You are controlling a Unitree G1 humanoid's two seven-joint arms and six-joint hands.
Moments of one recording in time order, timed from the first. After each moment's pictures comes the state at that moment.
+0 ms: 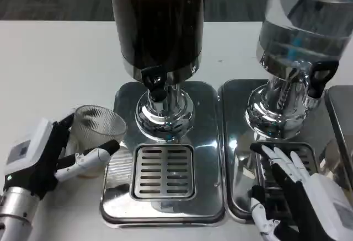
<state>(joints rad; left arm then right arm) -0.31 0.54 -0.25 1.09 0.55 -0.77 0.55 0.64 -0.20 0.22 -0.51 -0.74 -0.06 -0.07</state>
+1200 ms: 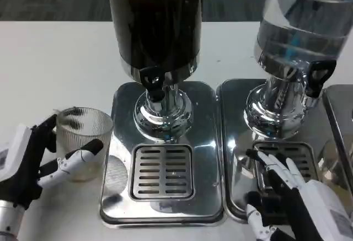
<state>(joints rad) -0.17 0.56 -0.13 0.95 0.52 -0.83 0.55 0.67 -0.19 0.25 -0.52 -0.74 -0.06 -0.08</state>
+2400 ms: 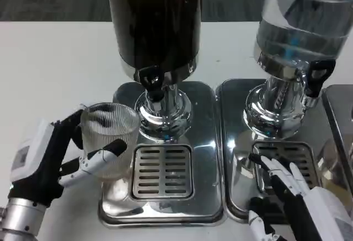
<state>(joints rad) -0.13 0.49 -0.10 0.79 0.51 -0.88 0.46 0.75 -0.19 0.26 -0.56 -0.75 -0.08 -0.10</state>
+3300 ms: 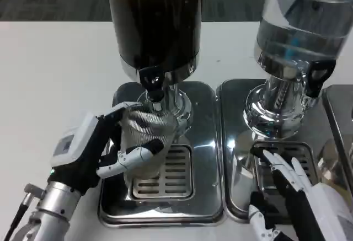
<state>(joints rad) -0.30 0.42 -0.24 0.97 0.58 -0.88 0.48 0.76 -0.16 0.27 -0.59 -0.76 -0.08 -0.11</state>
